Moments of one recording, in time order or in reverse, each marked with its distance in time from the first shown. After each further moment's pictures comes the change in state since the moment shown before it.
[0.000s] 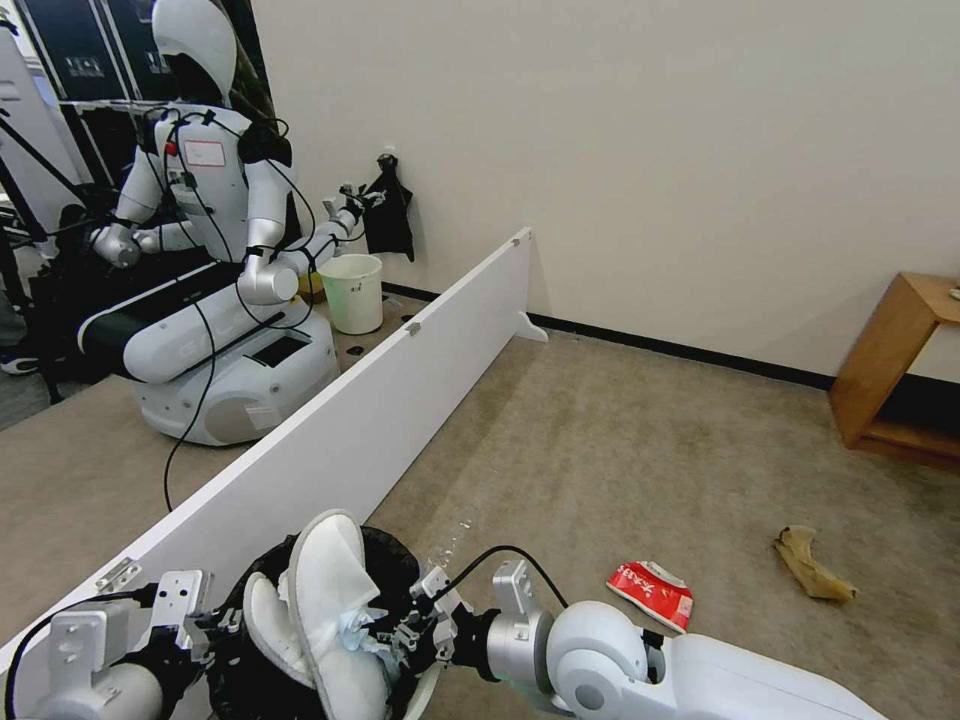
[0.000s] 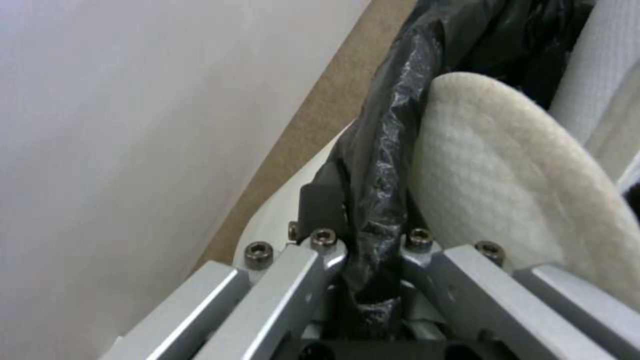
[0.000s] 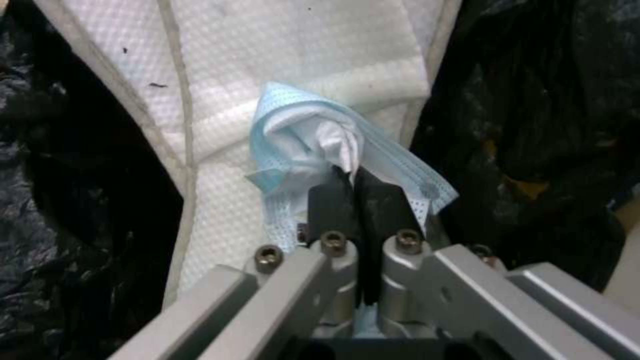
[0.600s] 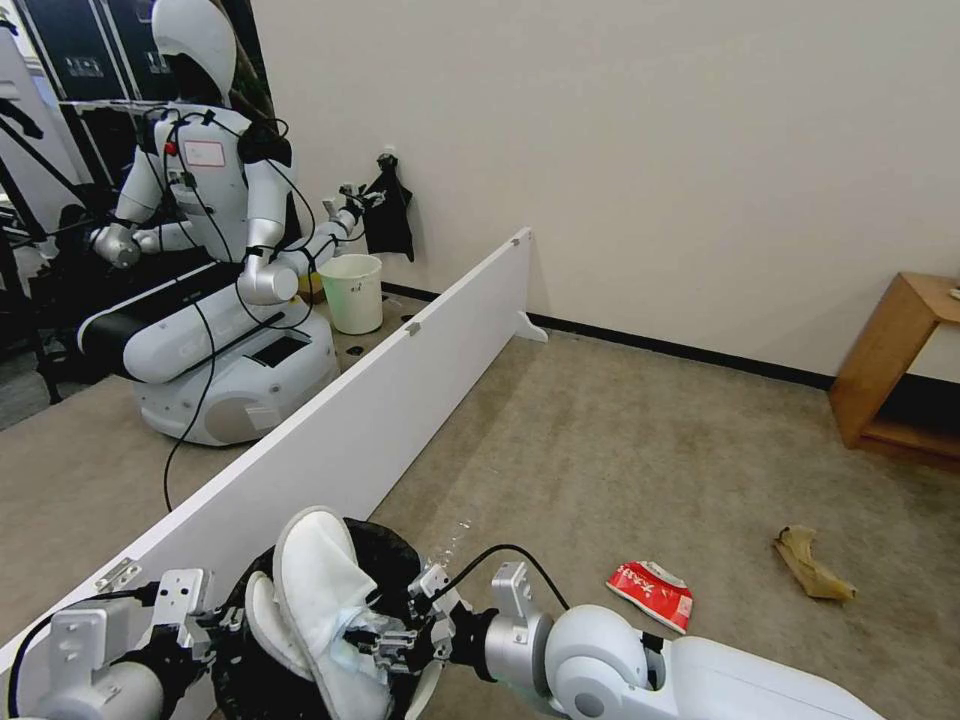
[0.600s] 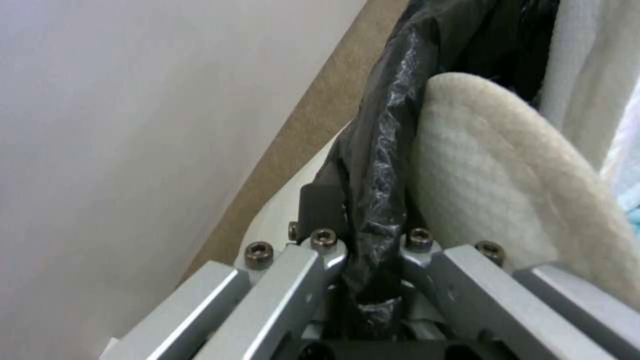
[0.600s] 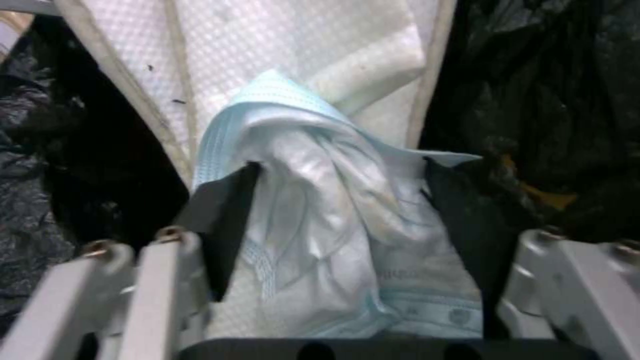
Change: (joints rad) left arm -0.002 0.004 0.001 0.000 -0.013 0.000 -0.001; right arm 0.005 -0.009 -0.005 0.031 -0.031 0.018 0.012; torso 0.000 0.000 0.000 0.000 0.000
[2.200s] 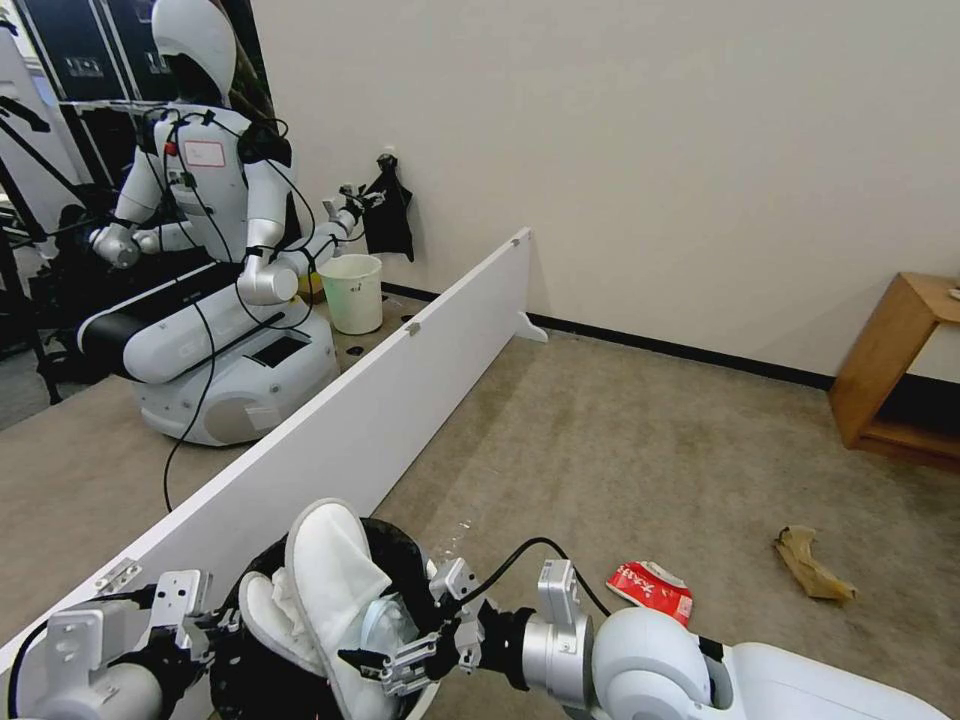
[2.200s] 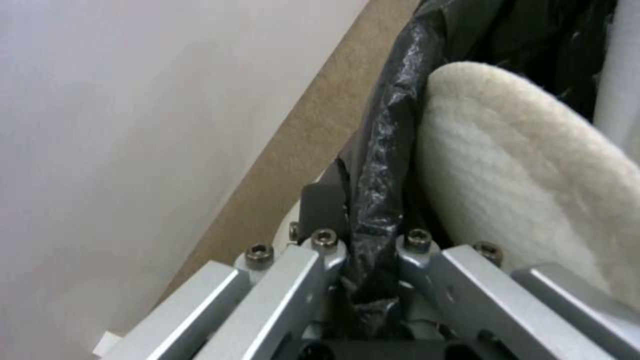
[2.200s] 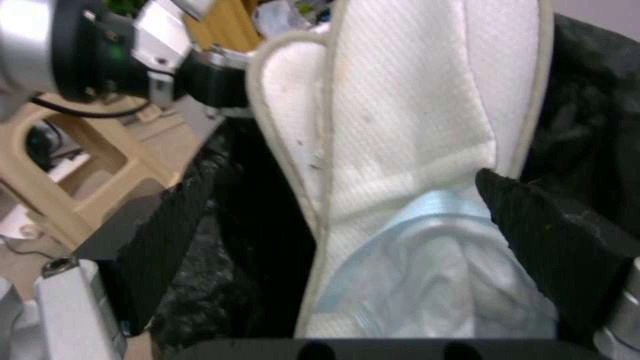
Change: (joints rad) left arm 0.002 -0.004 -0.003 0.001 -0.030 0.000 -0.017; right arm -0.025 -0.129 0.063 0.163 0.016 0.088 -0.116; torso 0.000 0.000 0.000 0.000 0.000
